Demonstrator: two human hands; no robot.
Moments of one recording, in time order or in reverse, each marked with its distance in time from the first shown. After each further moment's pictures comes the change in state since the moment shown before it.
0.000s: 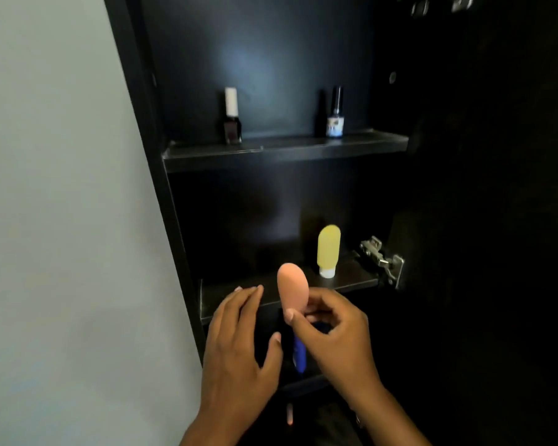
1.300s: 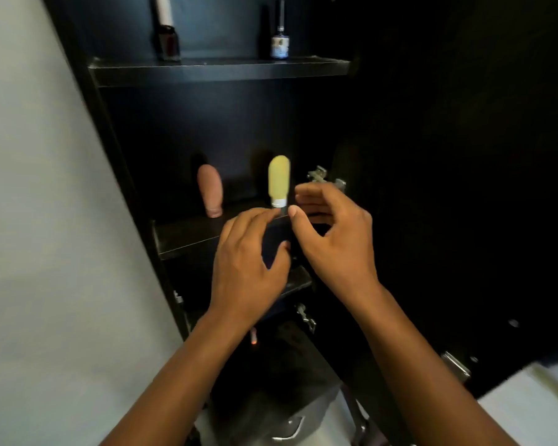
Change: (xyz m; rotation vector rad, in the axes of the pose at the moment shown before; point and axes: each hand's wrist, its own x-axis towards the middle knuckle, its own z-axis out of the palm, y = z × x) left_hand 0.007 0.073 -0.006 -0.284 -0.177 0.138; right_hand -0.026 -0.064 -0.057 -0.289 0.232 -0.133
